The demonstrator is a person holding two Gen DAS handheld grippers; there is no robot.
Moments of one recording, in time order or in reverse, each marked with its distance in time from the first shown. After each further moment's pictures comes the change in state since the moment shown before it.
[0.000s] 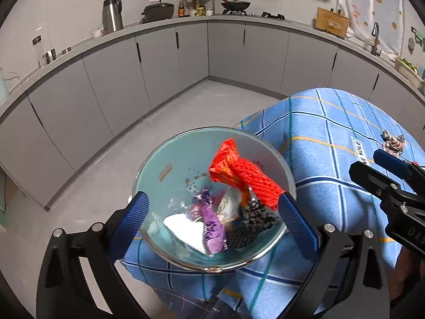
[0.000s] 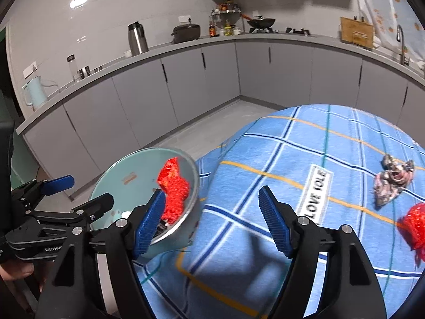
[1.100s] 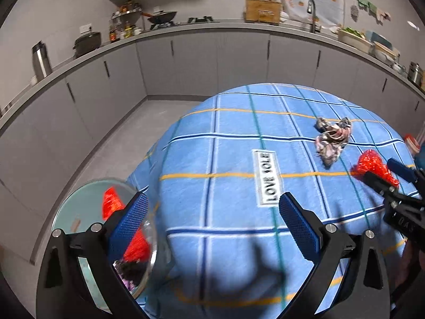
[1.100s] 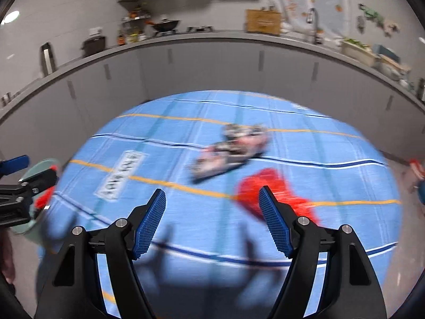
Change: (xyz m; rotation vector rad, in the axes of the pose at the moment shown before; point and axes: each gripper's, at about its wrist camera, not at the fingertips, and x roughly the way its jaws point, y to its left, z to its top) left arm 0.014 -0.171 0.037 0.253 -0.053 -0.202; right arm -0.078 -0.176 -0.045 0.188 -0.015 -0.443
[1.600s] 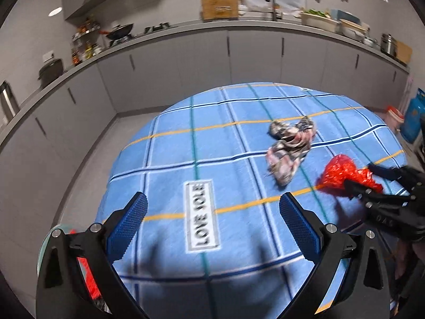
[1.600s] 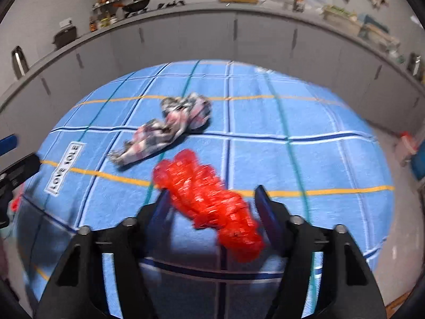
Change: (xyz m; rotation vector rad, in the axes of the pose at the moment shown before) left arm 0.028 -0.085 0.036 0.173 -0.007 -0.097; right arm 0.040 -0.072 -0.001 0.089 0.180 -0.002
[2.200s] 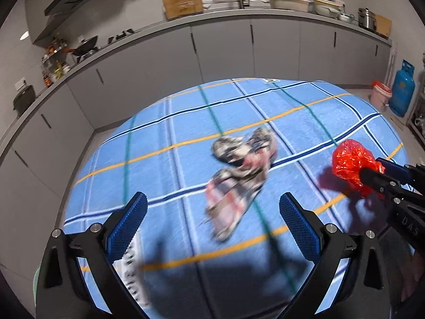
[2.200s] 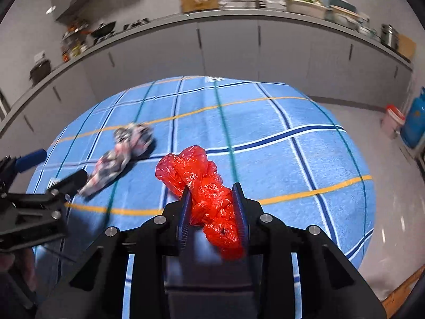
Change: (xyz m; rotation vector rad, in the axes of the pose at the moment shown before) left arm 0.062 -0.087 0.046 0.145 0.027 -0.058; right arm -0.016 -0.059 0.007 0.174 -0.081 -0.103
